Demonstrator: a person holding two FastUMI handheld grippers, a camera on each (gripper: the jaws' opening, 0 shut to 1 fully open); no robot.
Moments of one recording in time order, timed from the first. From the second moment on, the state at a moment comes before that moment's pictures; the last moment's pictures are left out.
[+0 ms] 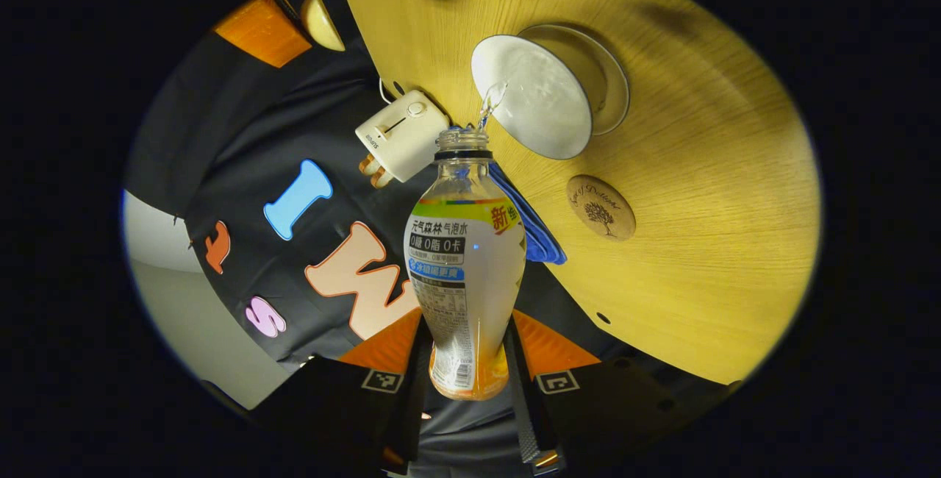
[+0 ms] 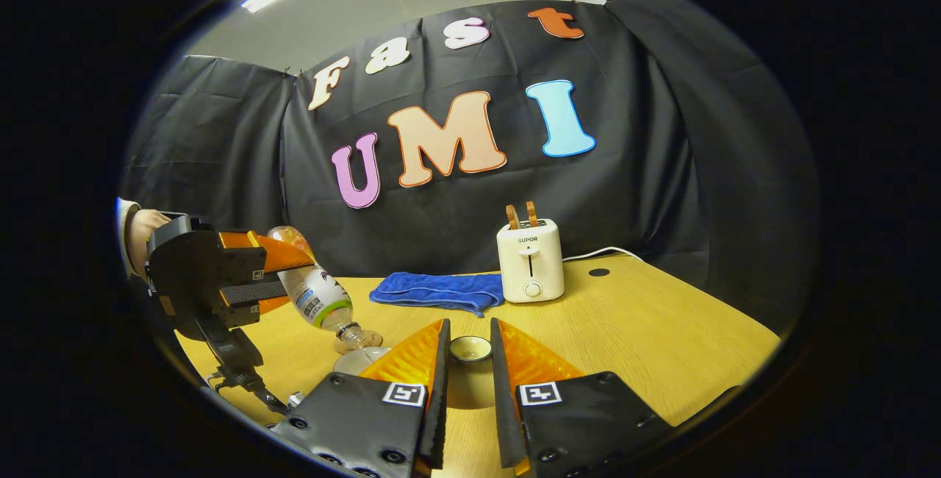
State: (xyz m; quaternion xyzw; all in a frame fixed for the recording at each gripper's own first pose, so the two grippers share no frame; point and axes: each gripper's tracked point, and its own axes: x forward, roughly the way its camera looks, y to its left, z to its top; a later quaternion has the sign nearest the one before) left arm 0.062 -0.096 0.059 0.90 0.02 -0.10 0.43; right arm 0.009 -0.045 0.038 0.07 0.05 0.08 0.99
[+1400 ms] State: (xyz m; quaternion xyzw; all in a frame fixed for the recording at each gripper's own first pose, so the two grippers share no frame) left arm 0.053 -0.047 -0.013 0.81 0.12 -0.17 0.55; right arm 0.011 -0.039 0.034 0.06 0.05 0.09 0.99
